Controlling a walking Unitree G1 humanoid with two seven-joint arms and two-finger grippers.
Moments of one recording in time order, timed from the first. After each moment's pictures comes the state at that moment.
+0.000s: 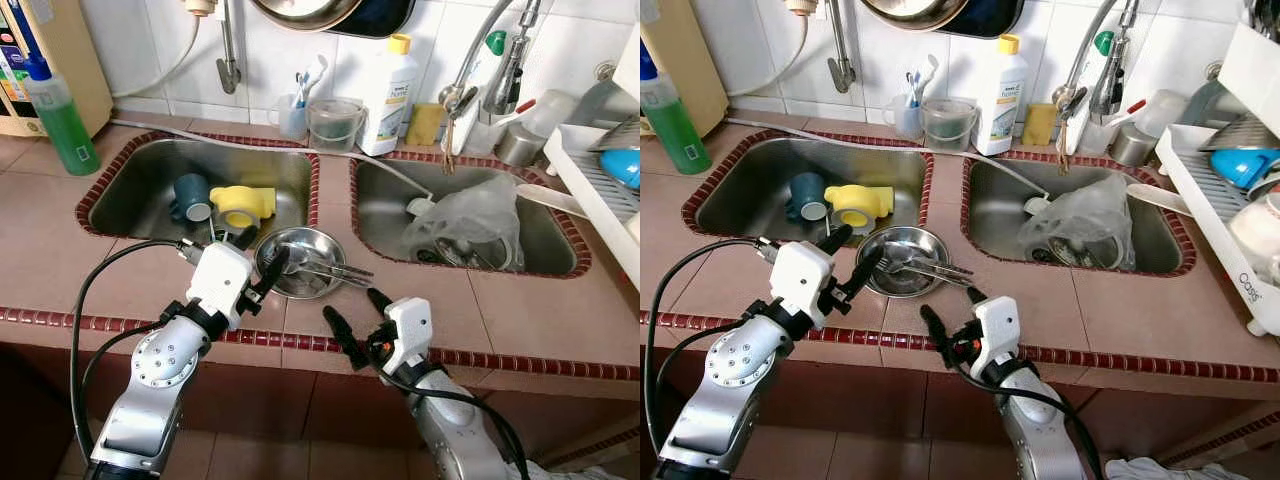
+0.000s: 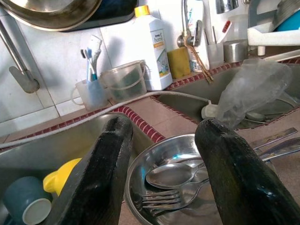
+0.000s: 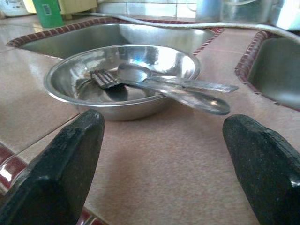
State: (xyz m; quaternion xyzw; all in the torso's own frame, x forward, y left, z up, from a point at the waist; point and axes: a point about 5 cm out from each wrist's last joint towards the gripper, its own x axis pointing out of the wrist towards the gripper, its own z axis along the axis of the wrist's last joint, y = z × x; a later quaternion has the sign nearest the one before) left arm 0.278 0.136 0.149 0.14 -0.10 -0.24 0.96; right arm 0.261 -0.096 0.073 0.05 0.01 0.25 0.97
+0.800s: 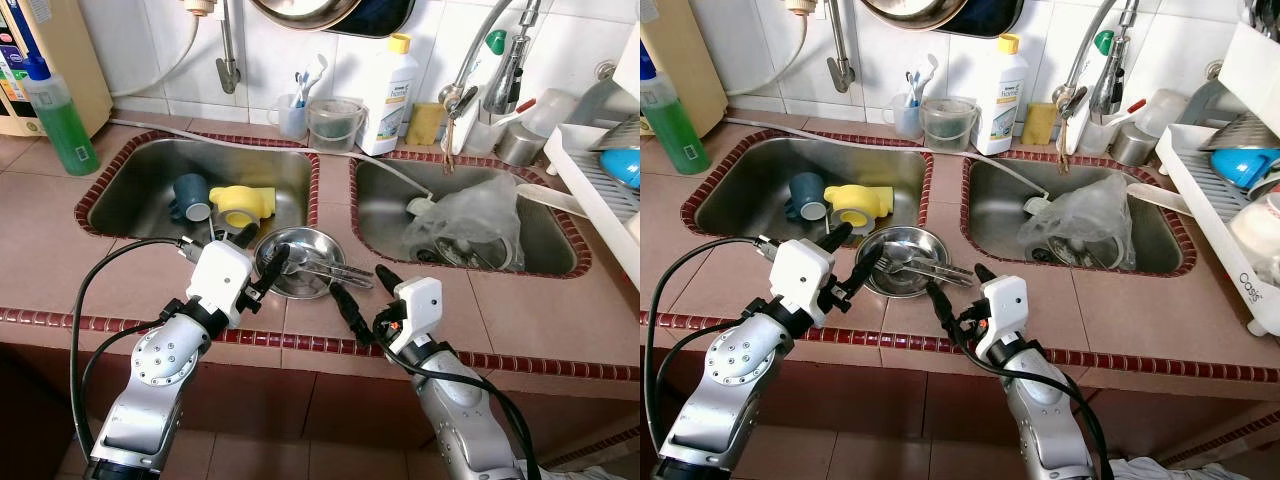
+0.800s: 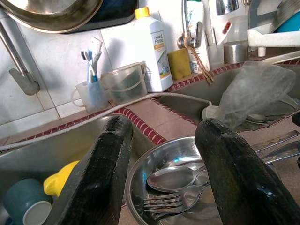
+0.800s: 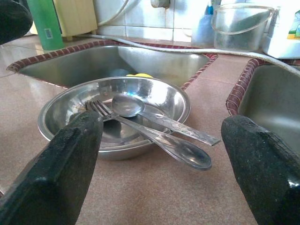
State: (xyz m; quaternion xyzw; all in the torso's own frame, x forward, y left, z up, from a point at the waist) left arm 0.279 0.136 0.151 0.14 -0.11 -0.24 0.95; right arm 0.274 -0.100 0.093 0.05 -0.03 0.26 0.96
